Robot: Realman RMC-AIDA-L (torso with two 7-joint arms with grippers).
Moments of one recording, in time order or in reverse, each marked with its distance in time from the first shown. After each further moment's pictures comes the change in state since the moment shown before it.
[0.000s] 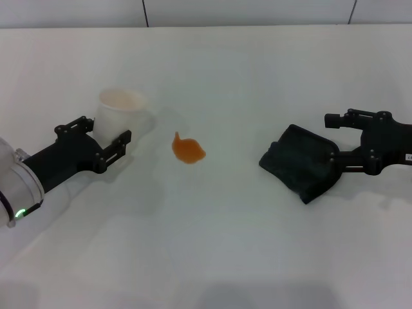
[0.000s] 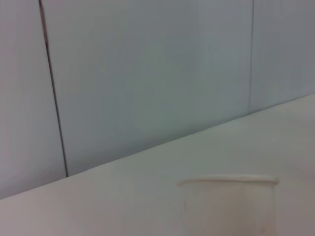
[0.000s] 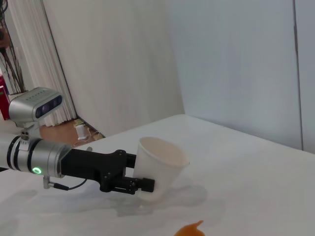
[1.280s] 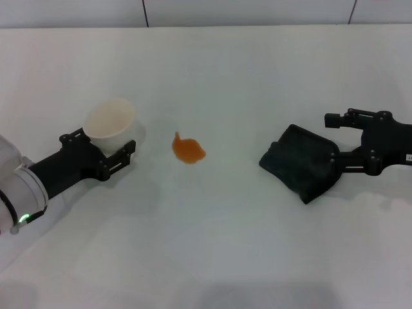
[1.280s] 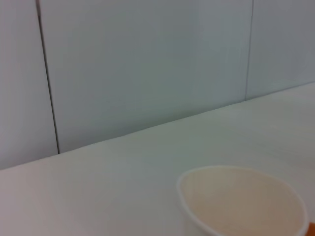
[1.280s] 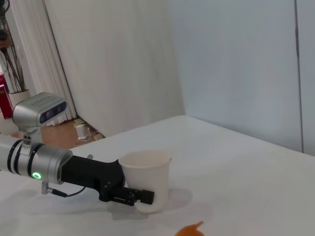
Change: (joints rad) left arm 0.003 0.000 0.000 0.017 0.036 -0.042 -0.042; right arm -0.002 0.000 0.000 -0.002 0.003 -0.005 -0.010
